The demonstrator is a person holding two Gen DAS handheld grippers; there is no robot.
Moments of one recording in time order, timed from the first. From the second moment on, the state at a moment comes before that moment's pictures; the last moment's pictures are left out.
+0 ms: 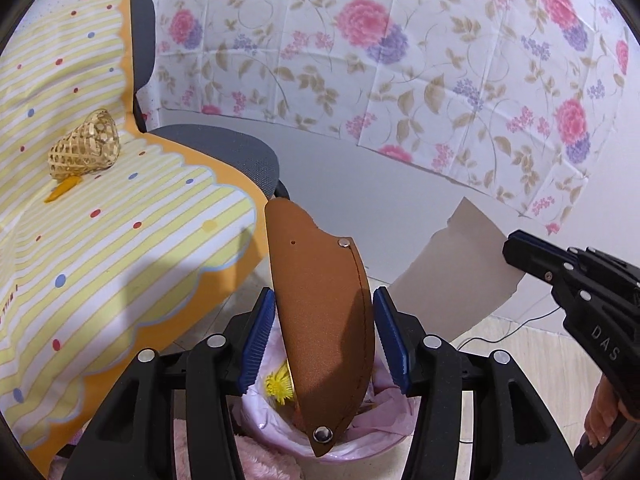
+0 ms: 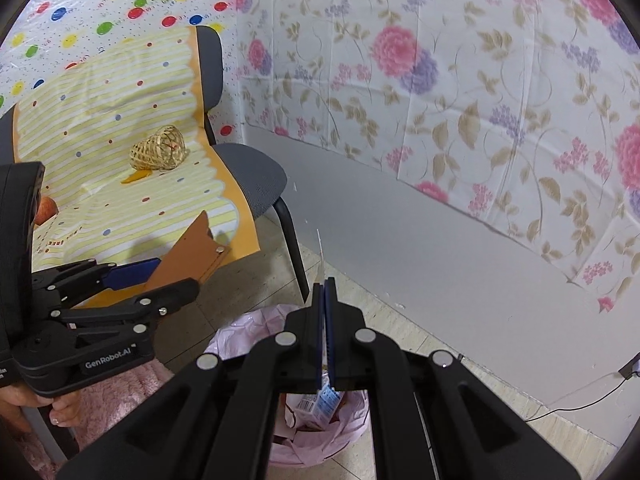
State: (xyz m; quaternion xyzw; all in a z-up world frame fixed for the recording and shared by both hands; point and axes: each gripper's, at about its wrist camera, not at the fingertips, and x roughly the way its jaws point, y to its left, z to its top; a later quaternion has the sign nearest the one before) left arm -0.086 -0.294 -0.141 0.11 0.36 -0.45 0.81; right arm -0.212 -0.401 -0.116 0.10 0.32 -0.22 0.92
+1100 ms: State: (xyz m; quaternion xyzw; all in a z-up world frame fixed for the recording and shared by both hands) left arm -0.014 -0.132 -0.093 0.05 0.33 -0.25 0.91; right arm -0.134 -0.361 -0.070 0.11 0.30 -0.12 0.94
